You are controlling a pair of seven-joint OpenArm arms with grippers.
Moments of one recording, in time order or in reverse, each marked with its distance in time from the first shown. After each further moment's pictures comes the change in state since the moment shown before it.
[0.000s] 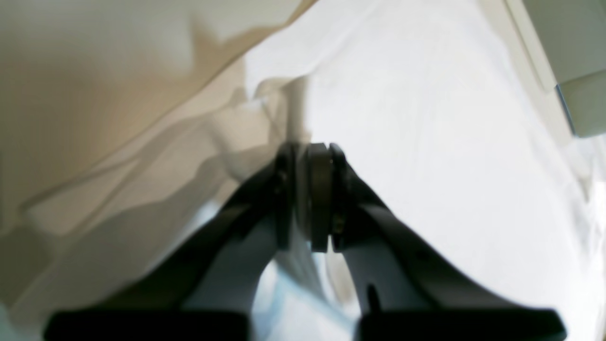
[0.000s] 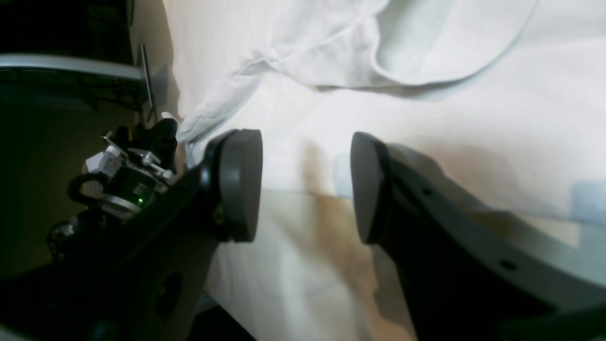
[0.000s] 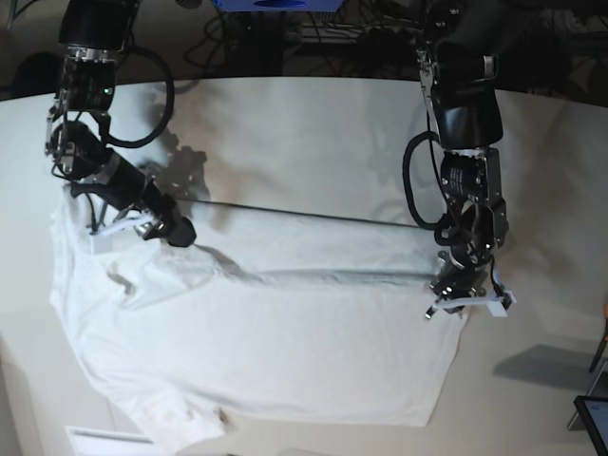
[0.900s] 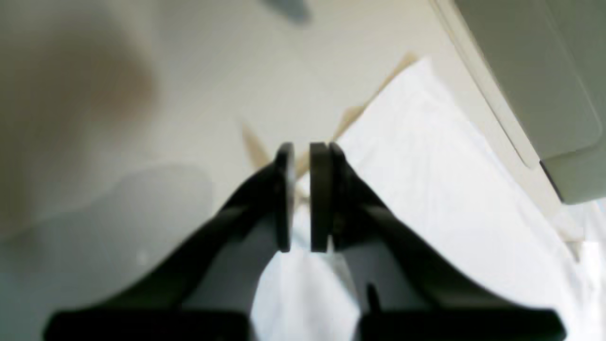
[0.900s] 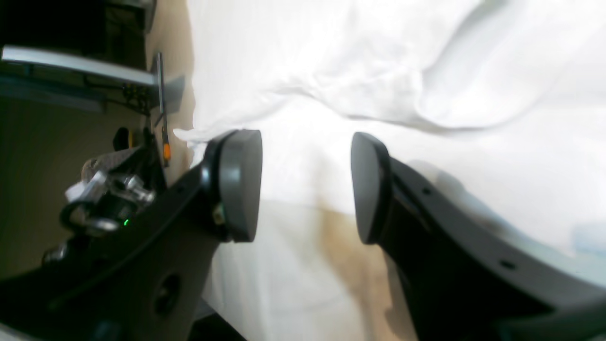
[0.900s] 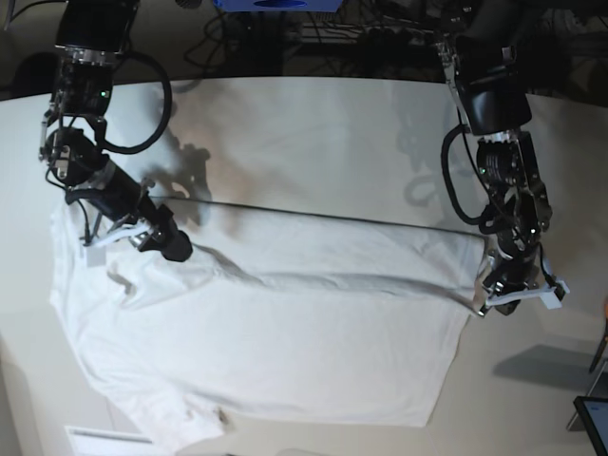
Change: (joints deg) left arm 7.2 -5.8 -6.4 14.3 0.1 0.1 0.3; right arm 0.2 0.1 0.3 3.9 -0.5 -0.5 0.5
